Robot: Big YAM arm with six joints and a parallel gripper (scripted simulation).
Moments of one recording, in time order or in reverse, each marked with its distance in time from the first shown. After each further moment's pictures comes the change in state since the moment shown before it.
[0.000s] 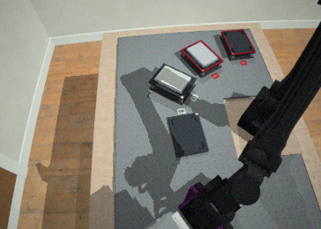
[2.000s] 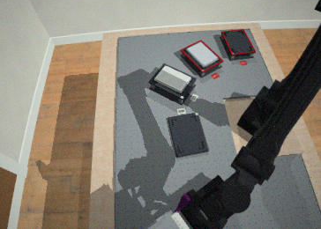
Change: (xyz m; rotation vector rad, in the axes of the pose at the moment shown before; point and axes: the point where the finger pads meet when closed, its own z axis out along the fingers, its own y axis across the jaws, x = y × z) arm -0.015 -0.001 0.023 0.004 -0.005 0.002
